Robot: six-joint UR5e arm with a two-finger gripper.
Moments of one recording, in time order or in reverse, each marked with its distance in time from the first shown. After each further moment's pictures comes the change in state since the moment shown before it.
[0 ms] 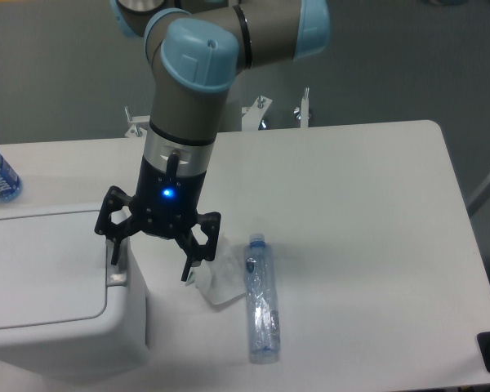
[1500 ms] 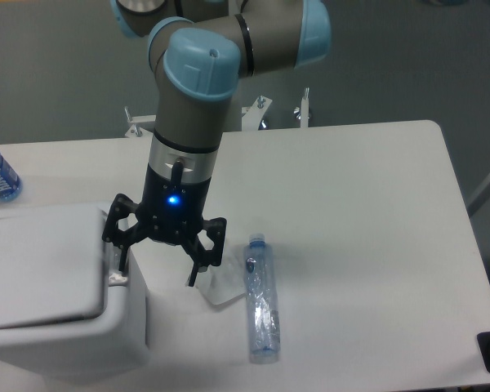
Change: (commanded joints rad) arm 0.003 -0.011 -0.008 0.015 0.021 0.005
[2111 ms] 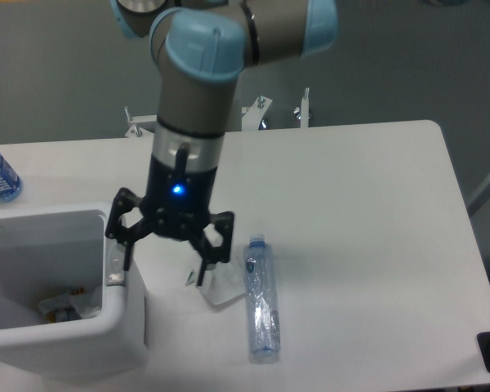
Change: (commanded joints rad) arm 0.083 0.043 0.100 -0.002 0.102 0.101
